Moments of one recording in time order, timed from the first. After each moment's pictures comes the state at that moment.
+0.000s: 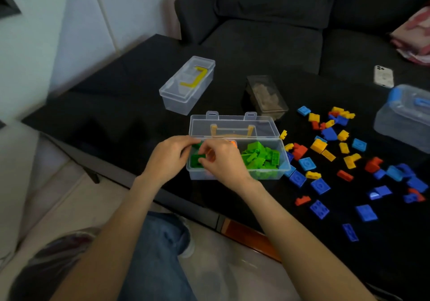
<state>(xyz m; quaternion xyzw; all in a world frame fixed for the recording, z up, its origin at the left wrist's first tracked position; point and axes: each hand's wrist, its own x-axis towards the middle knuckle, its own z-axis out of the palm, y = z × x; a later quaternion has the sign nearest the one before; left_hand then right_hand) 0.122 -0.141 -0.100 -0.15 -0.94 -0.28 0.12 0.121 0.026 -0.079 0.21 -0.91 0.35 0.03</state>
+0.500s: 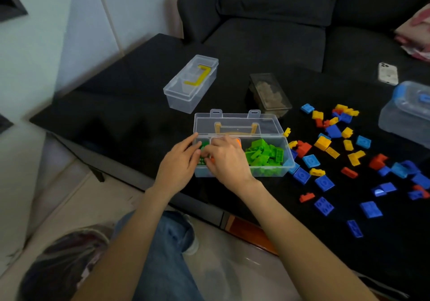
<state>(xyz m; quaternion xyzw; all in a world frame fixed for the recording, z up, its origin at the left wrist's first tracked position) 0.137 -0.130 -0.124 -0.09 -0.96 -0.24 0.10 0.130 0.022 -0.085 0.25 -0.94 0.17 0.14</state>
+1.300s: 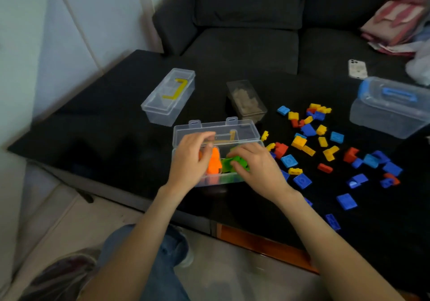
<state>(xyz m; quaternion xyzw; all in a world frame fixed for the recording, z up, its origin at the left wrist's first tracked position) 0.125 -0.055 -0.067 -0.15 -0.90 -0.36 0.18 0.141 0.132 -0.063 0.21 -0.94 0.24 0.10</state>
